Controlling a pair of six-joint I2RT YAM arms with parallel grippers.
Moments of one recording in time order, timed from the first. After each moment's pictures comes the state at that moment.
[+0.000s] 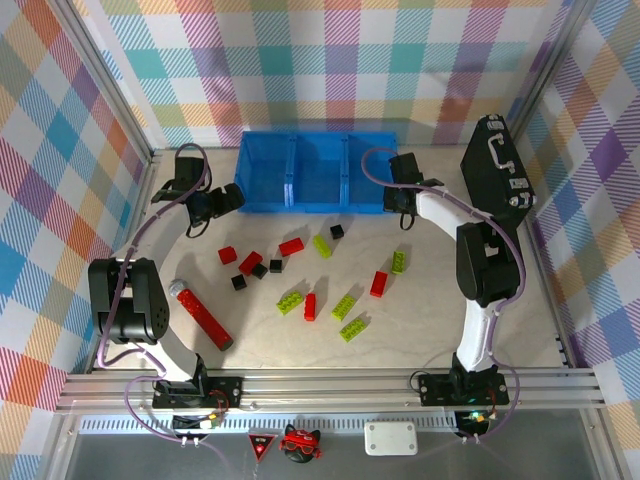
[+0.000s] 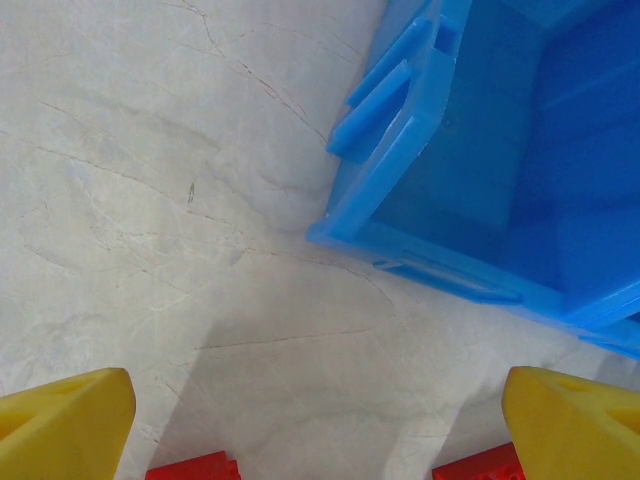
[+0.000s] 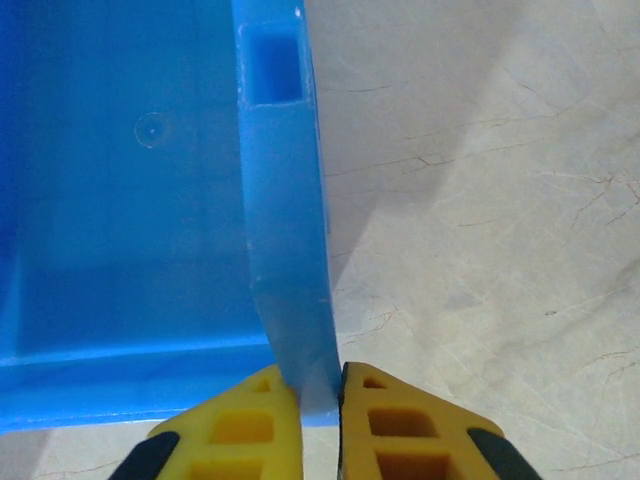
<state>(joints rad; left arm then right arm) -0.02 1.64 1.27 -0.53 0.09 -0.43 0.30 1.95 1.43 -0.44 0.17 0.35</state>
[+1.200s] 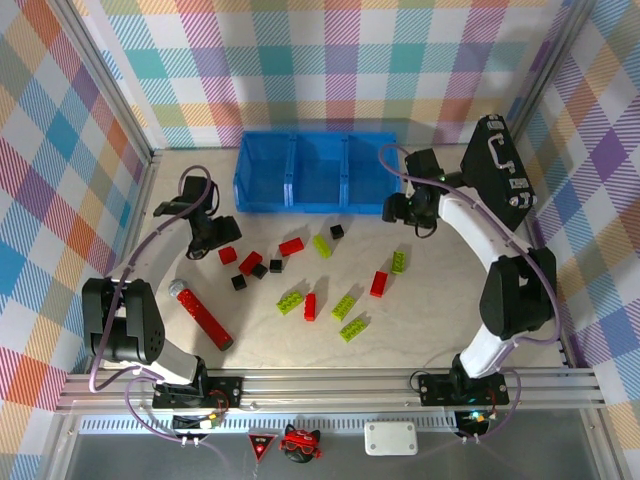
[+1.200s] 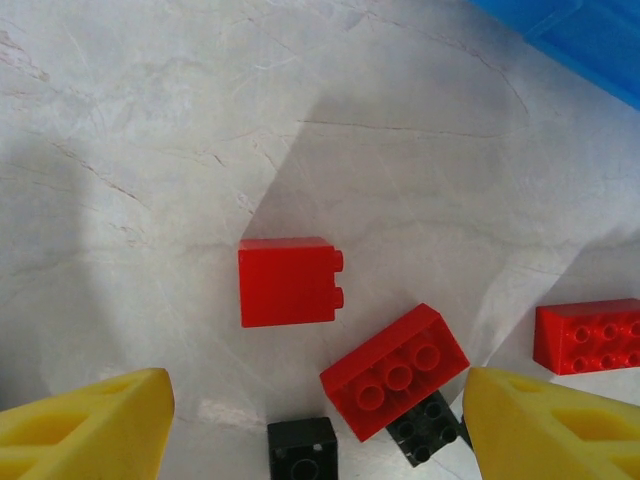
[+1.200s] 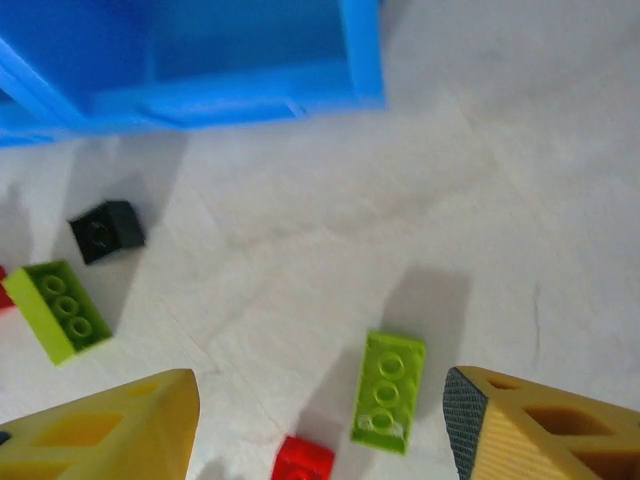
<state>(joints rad) -0.08 1.52 1.14 -0.80 -0.01 -0.51 0.30 1.67 1.40 -0.88 -0.05 0.41</state>
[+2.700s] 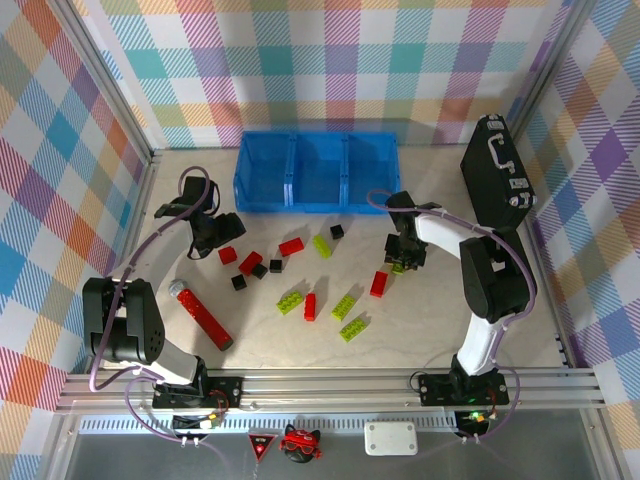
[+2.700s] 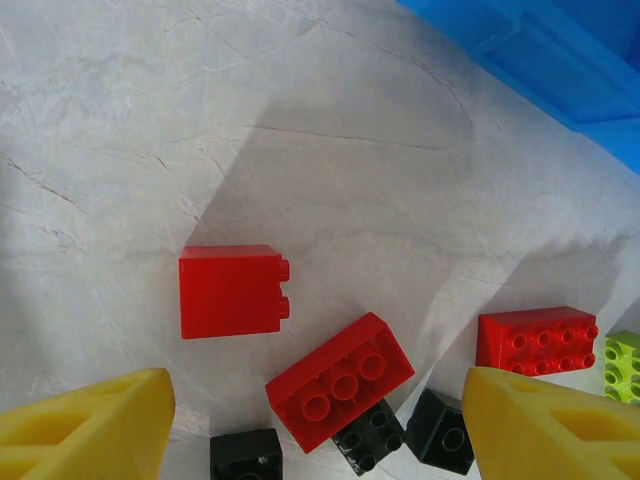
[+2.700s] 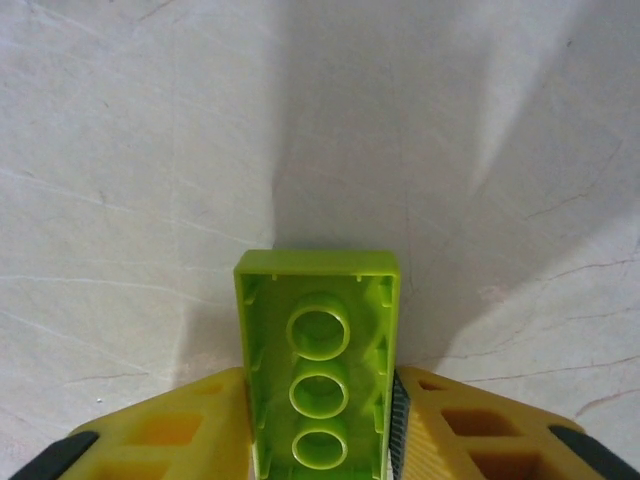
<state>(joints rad) -0.08 1.52 1.13 -0.74 0.06 -0.57 0.37 1.82 1.17 -0.78 0.02 0.62</state>
